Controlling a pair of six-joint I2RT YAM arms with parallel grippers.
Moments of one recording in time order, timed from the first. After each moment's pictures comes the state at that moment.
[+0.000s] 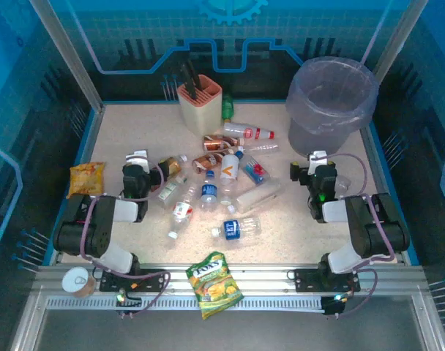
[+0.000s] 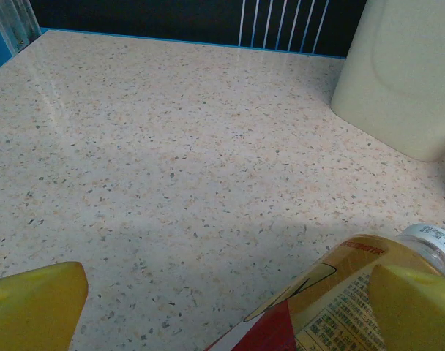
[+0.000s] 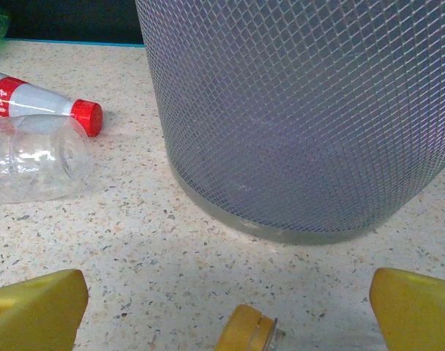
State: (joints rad) left arm -0.02 1.55 0.37 0.83 -0.12 -0.13; right arm 0.07 1.54 0.37 0.82 0.15 -0.02
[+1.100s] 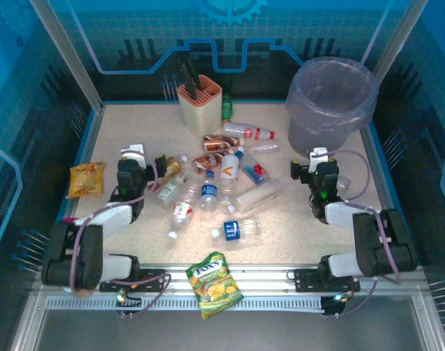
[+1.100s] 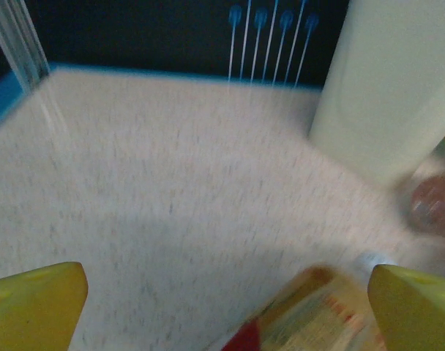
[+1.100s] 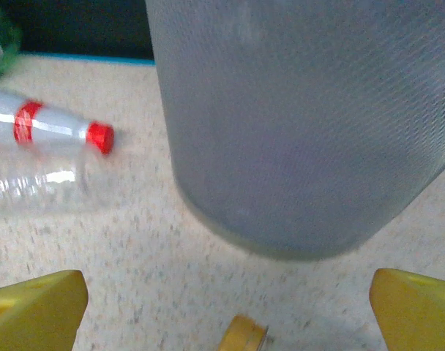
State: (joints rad) left arm -0.03 1.24 0.46 0.48 -0.11 -0.13; right arm 0.09 1.34 0.42 0.57 0.18 -0.04
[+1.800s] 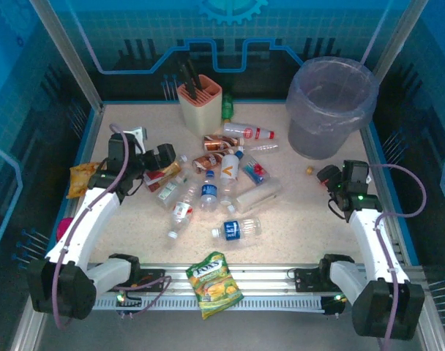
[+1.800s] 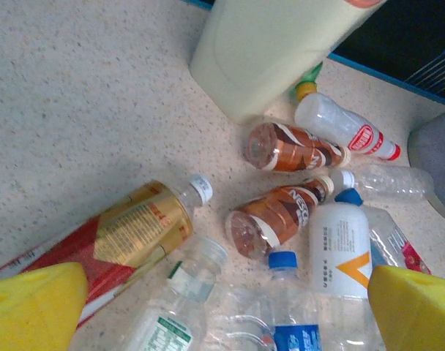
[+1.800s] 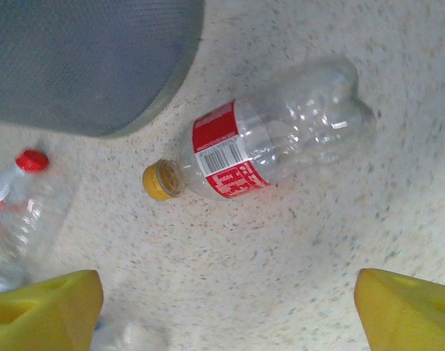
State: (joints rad) left arm -0.09 1.10 0.90 -0.42 0.16 -0.44; right arm -0.13 0.94 0.65 -0.55 0.04 0.90
